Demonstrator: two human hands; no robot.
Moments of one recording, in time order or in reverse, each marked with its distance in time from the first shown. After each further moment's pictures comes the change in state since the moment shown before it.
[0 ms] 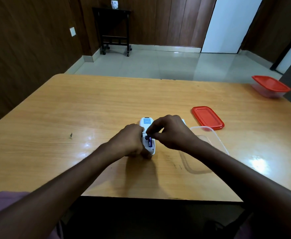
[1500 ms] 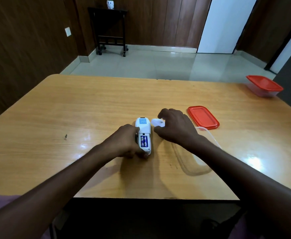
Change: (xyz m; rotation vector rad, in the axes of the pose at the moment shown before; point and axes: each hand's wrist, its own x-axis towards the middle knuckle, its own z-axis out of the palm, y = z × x) left_hand -0.016 0.007 -0.007 -0.199 -0.043 -0.025; right_hand 0.008 0.020 -0.007 -0.300 0.149 0.143
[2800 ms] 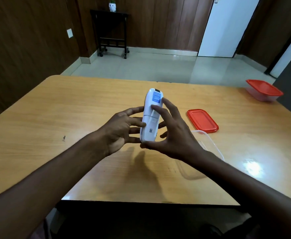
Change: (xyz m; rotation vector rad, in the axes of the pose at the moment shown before) left_hand 0.008 0.009 -0.020 -1.058 -0.034 0.073; right_hand -0.034 -0.004 -0.006 0.336 0.122 -0.254
